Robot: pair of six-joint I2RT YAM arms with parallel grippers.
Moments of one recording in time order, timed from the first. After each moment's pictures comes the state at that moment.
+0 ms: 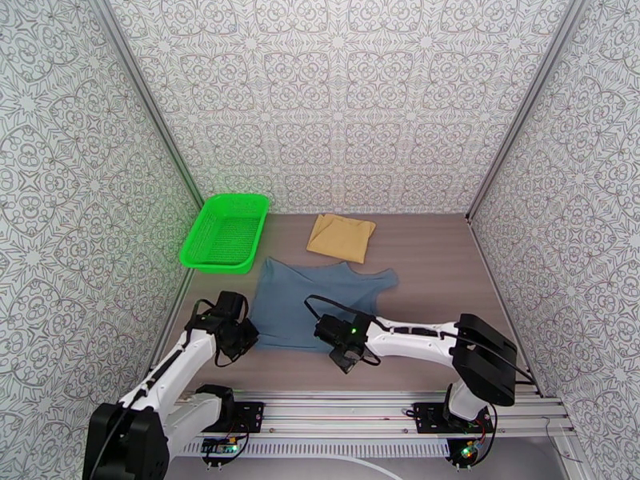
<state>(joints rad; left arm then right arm) -0.12 1.07 0.57 -0.81 0.11 -0.90 1.14 1.69 1.06 -0.77 0.15 0.31</state>
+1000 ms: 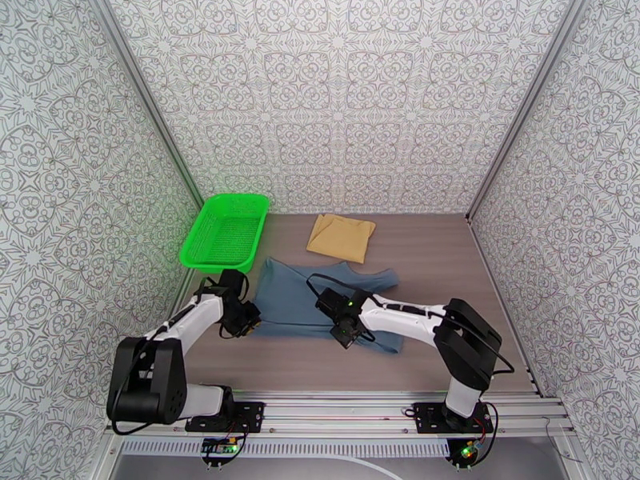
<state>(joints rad) -0.03 1.41 0.76 -0.75 0.16 -0.79 0.96 1.80 1.20 -0.80 0.17 0.16</state>
